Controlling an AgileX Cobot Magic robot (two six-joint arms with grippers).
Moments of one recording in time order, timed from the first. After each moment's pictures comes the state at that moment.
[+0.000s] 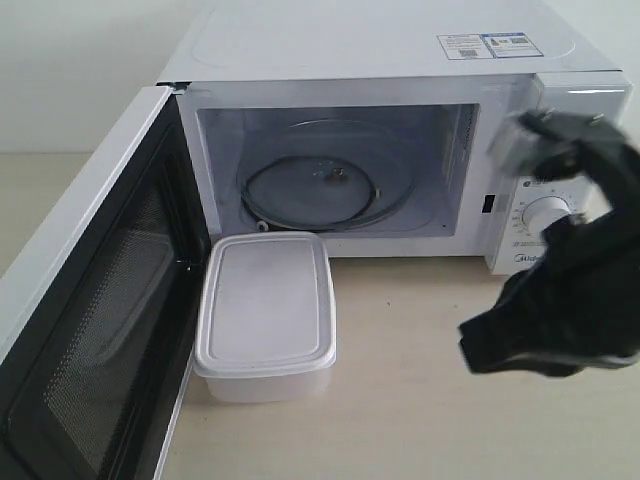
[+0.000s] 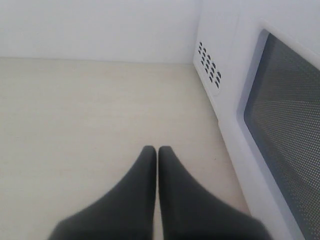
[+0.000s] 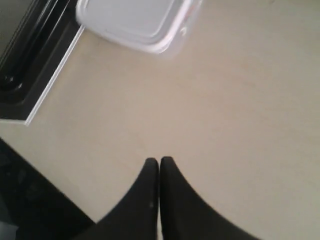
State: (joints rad) left arm 0.06 0.00 0.00 -0.03 0.31 -0.04; right arm 0.39 1.13 -0.76 0.49 0.84 -0.26
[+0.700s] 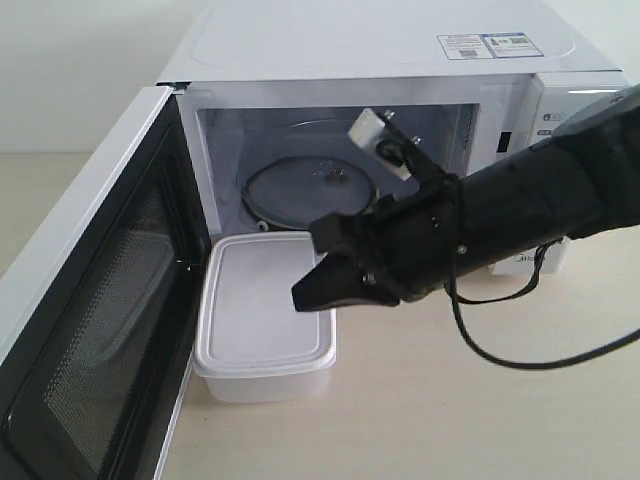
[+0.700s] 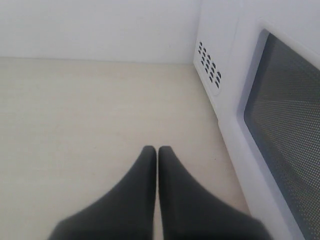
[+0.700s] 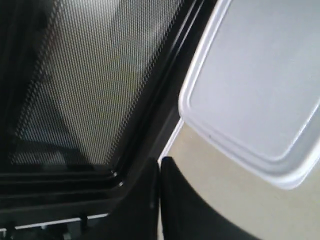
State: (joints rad) left arm 0.06 0.00 0.00 -0.03 0.31 -0.04; right arm 0.33 1.65 -0.90 1.33 0.85 -0.94
